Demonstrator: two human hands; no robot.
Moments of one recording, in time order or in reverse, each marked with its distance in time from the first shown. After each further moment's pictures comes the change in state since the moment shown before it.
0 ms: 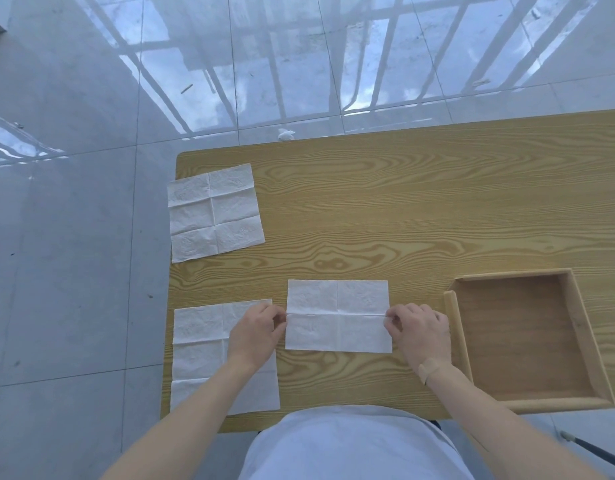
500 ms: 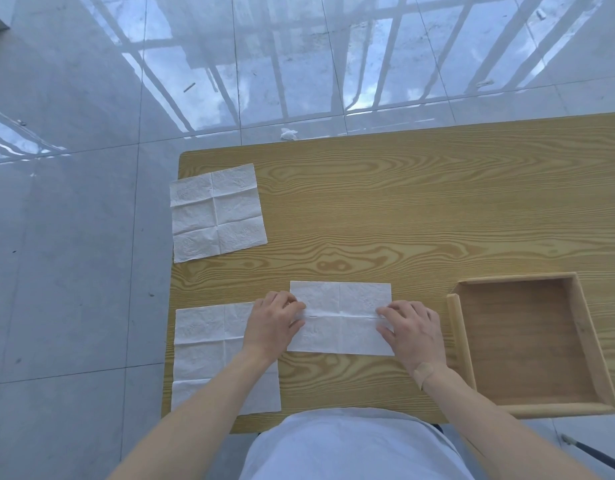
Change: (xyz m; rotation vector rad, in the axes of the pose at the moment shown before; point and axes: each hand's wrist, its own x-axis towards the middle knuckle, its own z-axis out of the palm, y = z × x) left_hand 0.013 0.018 0.004 0.194 0.043 0.297; right_hand 0.001 -0.005 0.008 -0.019 0.069 -0.200
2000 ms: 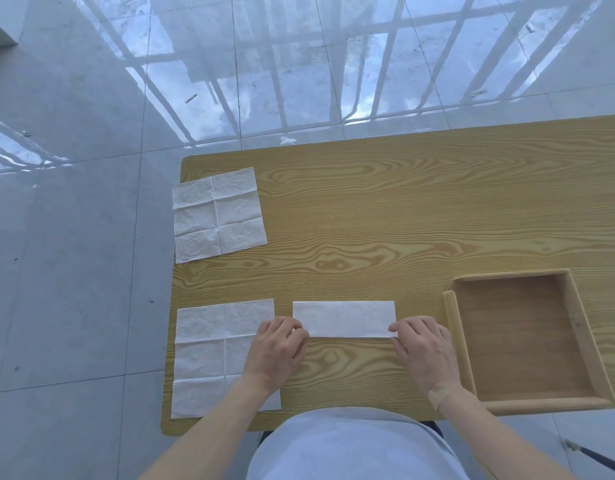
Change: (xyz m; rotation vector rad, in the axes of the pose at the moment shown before) left_hand -0.041 0.003 0.028 0.051 0.142 0.208; right_hand -0.037 0.013 -0.004 0.036 0.015 -0.001
